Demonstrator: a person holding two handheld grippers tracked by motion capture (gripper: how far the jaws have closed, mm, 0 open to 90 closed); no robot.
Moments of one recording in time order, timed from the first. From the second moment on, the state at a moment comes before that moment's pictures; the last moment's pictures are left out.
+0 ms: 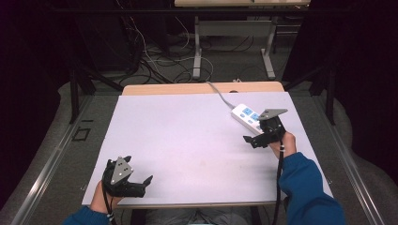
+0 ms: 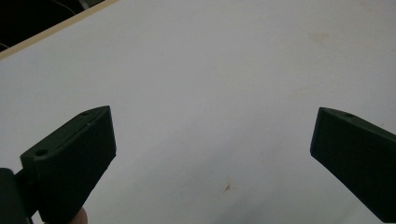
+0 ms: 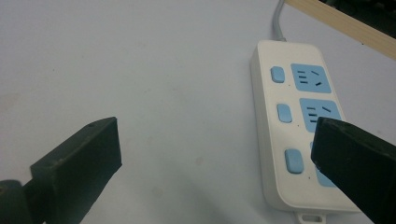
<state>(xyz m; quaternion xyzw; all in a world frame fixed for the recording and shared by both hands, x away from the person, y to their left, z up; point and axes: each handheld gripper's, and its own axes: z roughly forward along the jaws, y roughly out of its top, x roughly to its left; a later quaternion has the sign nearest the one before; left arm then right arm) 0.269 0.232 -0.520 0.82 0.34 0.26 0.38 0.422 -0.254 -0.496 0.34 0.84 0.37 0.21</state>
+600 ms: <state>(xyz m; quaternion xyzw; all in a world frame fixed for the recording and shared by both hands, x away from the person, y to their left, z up) 0.268 0.233 -0.520 0.82 0.34 0.26 0.38 0.459 -0.277 -0.495 0.38 0.81 0.38 0.21</state>
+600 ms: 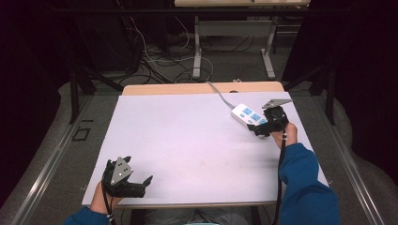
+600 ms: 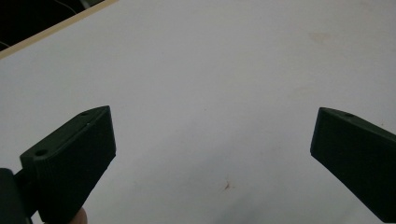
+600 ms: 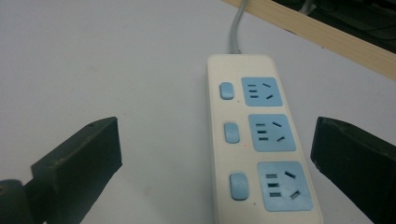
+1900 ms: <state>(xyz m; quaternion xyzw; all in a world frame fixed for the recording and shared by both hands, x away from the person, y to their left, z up) 0.263 0.232 -0.519 0.82 0.35 0.26 0.38 0.497 -0.275 -0.508 0.42 0.80 0.37 0.20</state>
